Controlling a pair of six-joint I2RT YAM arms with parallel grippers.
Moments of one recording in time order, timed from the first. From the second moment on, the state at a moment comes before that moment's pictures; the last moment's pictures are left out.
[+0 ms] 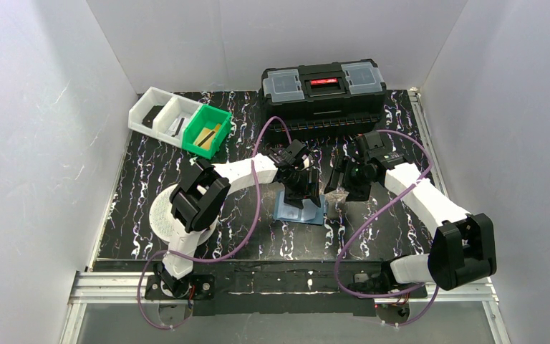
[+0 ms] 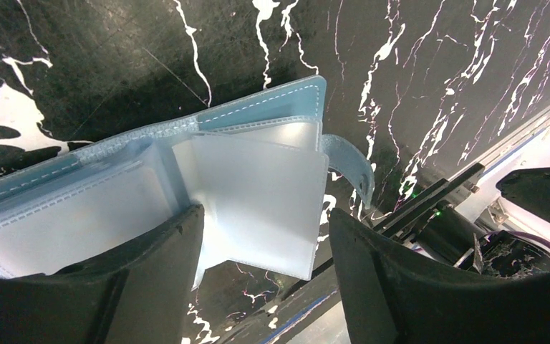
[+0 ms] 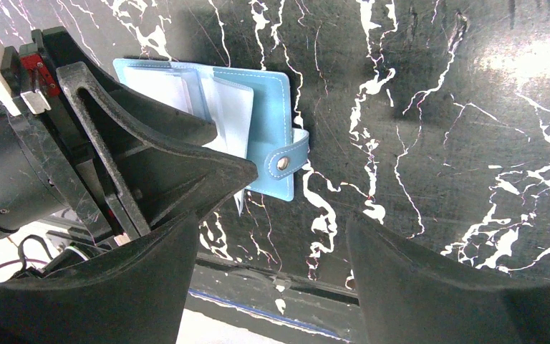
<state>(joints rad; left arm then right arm) -0.82 2.06 1.47 -0.52 0.37 -0.75 0.34 1.33 0.98 -0.77 -0.24 0.60</state>
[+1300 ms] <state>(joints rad) -0.68 1.90 1.37 -0.53 0.39 -0.72 0.47 1.40 1.11 -0.80 -0.25 0.63</state>
